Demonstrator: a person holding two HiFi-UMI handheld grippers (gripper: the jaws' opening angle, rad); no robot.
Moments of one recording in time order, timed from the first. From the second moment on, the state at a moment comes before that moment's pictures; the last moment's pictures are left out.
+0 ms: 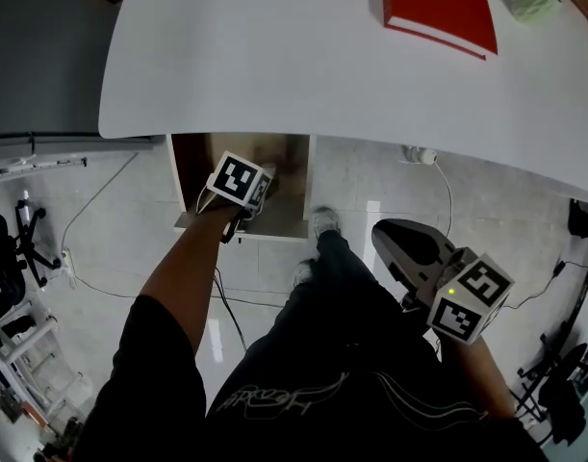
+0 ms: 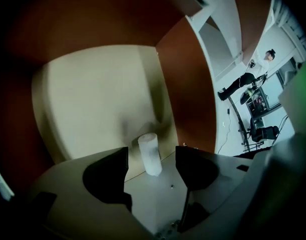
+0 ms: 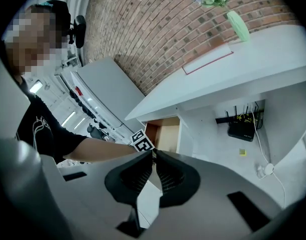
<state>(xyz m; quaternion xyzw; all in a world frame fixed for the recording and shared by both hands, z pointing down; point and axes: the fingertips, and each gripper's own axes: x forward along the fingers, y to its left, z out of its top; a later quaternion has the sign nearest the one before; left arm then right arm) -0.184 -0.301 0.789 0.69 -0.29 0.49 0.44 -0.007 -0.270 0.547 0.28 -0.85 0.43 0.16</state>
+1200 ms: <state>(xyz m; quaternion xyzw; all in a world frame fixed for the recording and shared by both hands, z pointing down) -0.135 -0.114 0.235 0.89 -0.38 0.02 0.26 -0.061 -0.131 0.229 0.21 -0.96 0.19 0.02</state>
